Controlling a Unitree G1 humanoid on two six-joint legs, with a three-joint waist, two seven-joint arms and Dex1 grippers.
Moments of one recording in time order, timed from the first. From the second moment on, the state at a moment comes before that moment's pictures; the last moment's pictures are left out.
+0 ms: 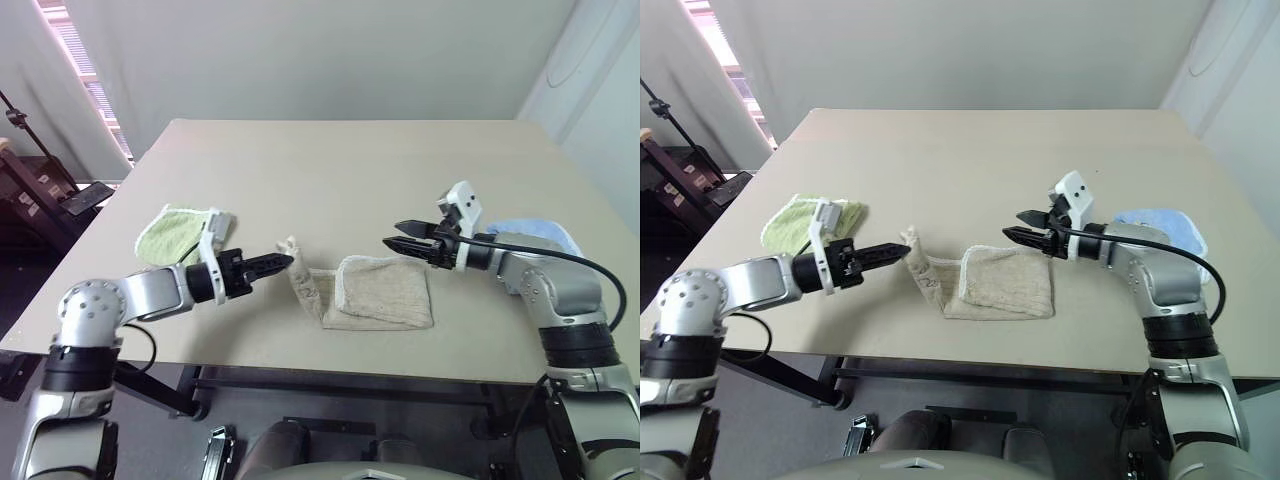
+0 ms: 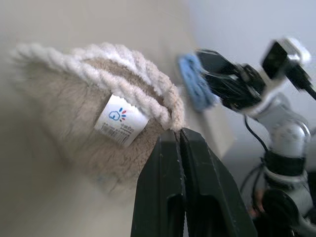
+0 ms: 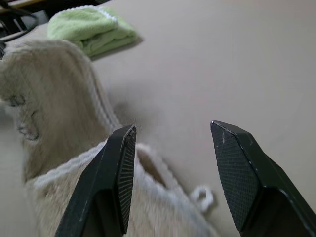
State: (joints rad) left arm -0.45 0.62 0.06 0.00 -1.62 1.17 -0.14; right arm -0.48 -0.64 -0.05 0.01 0.46 0.70 0.92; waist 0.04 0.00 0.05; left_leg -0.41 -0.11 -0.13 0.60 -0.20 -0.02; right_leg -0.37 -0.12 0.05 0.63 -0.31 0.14
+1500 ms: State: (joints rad) left arm -0.78 0.07 -0.42 0.45 -0.50 0.81 -1.07; right arm -0.19 -0.80 -0.23 -0.21 0.55 0.83 0.81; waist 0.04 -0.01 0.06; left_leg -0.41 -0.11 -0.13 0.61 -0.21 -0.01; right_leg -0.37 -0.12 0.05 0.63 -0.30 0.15
